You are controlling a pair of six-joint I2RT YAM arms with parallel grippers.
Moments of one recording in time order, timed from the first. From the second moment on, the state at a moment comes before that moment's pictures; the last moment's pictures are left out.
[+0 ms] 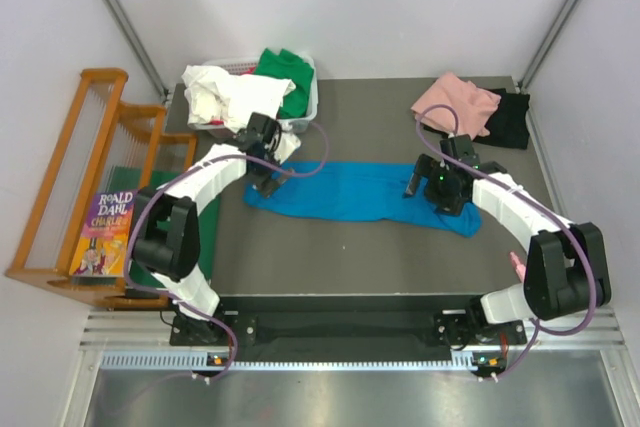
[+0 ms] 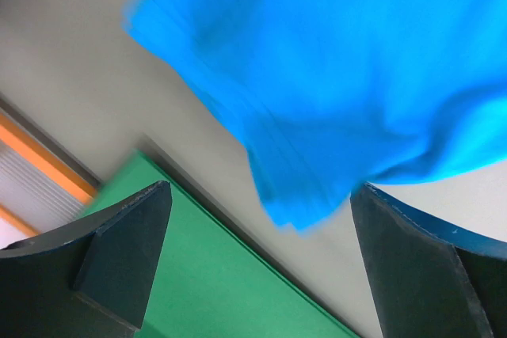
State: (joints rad) left arm -0.34 1.69 1.18 -0.64 -0.19 0.52; right arm 0.24 1.40 0.89 -0.55 -0.09 0.63
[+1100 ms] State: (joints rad) left arm -0.35 1.87 1.24 -0.63 0.12 0.36; right arm 0.20 1.62 0.98 -0.46 -0.05 0.64
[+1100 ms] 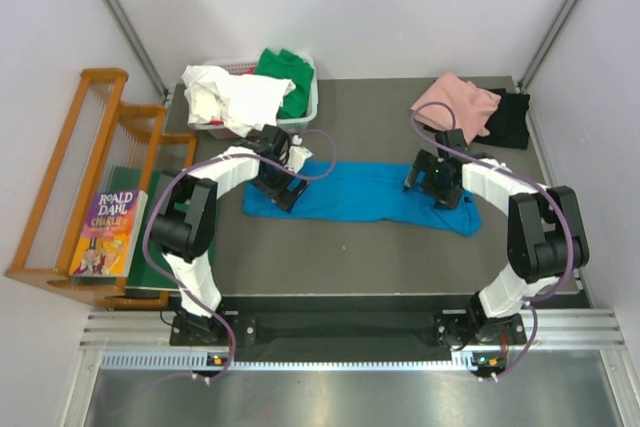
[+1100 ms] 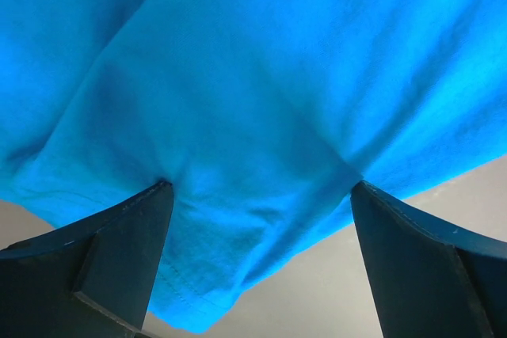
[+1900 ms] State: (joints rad) left arm -0.23 1.79 1.13 -0.53 0.17 0.44; right arm 0.10 1.69 1.04 -0.51 0.03 0.57
